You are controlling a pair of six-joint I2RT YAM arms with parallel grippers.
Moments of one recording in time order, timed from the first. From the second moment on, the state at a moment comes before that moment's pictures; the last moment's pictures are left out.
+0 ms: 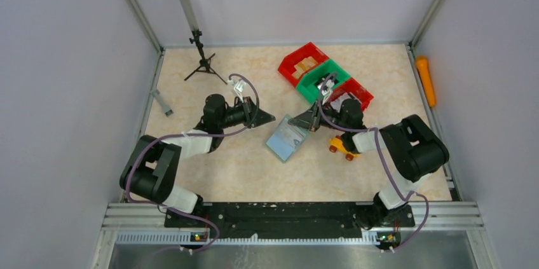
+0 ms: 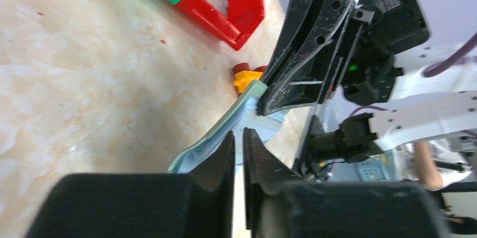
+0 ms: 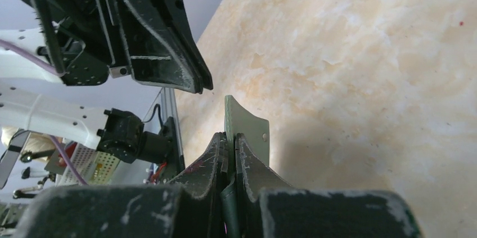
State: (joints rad) left arm -0.36 1.49 0.58 0.75 0.79 -0.79; right arm 0.43 1.68 0.54 1.10 -0.78 0.83
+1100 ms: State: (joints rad) left arm -0.38 1.75 0.71 0.65 0.96 -0.62; right arm 0.33 1.77 0.56 1.24 -0.85 1.10
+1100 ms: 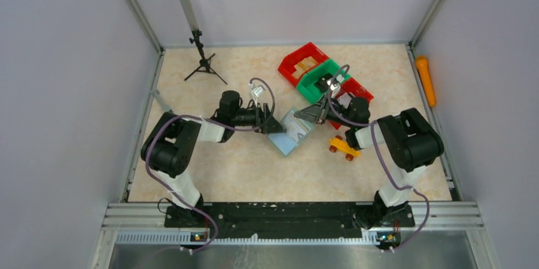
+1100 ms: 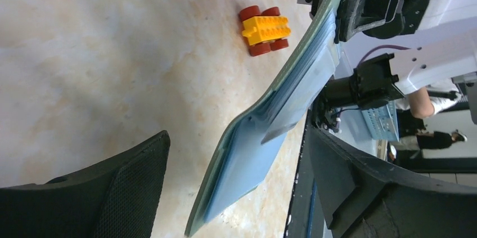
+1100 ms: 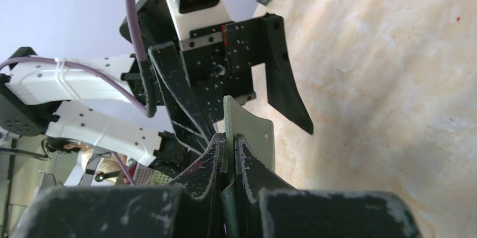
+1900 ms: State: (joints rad) left arm -0.44 1.84 0.77 0.82 1.11 -0.82; right arm 0.34 1.76 0.57 1.14 -0.84 1.00
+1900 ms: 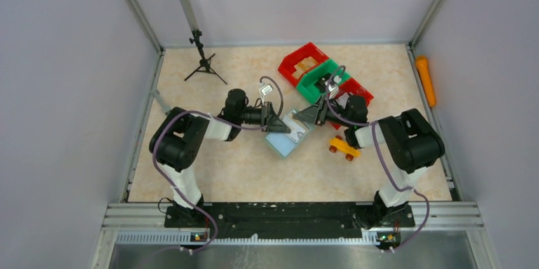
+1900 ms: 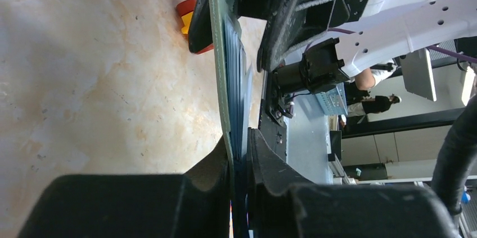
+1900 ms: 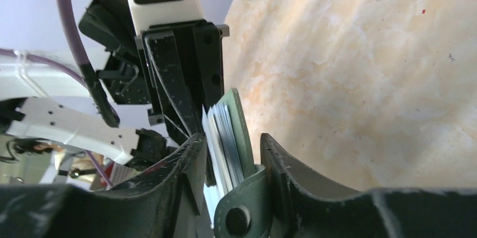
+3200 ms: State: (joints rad) left arm -0.36 1.35 0.59 0.58 0.71 -0.60; right arm 0.38 1.63 0.57 0.93 -0.74 0.81
